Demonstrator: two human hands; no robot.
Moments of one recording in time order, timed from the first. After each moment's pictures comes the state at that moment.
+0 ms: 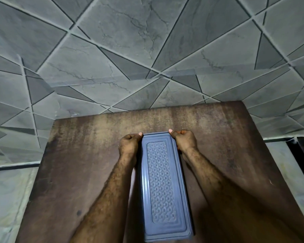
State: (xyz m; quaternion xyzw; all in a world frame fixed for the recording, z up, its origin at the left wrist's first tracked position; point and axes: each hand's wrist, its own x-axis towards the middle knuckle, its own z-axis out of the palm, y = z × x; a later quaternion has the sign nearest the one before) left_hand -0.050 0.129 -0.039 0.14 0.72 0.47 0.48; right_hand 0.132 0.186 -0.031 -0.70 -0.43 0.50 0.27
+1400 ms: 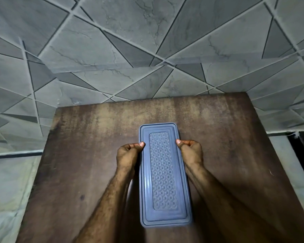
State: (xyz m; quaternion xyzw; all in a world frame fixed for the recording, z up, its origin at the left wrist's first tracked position) left_hand -0.036 0.053 -0.030 0.10 0.69 0.50 0.52; right_hand 0.153 0.115 -0.047 -0.71 -0.34 0.53 0.31
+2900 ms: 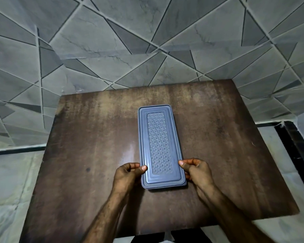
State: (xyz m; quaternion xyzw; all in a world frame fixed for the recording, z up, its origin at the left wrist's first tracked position) left_hand -0.006 -0.103 -0.026 0.12 0.69 0.42 0.58; right_hand 0.214 -0.039 -0.028 -0.69 -0.33 0.59 0.26
